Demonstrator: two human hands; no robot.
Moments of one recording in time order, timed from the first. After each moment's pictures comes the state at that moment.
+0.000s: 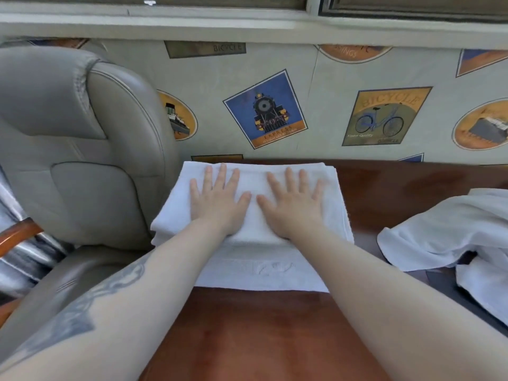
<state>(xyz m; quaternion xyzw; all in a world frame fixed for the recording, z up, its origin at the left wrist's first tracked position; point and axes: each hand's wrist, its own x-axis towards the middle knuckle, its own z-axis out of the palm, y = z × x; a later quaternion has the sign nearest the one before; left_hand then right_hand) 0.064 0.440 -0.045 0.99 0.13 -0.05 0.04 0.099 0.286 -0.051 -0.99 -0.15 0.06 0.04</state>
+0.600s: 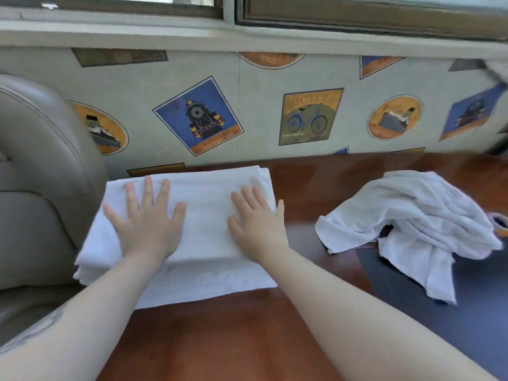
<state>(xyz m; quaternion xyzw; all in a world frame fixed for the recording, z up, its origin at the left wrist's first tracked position) 0.053 0.438 -0.072 0.98 0.18 0.07 0.00 0.065 0.226 -0.059 -0.97 -0.15 0.00 0.17</state>
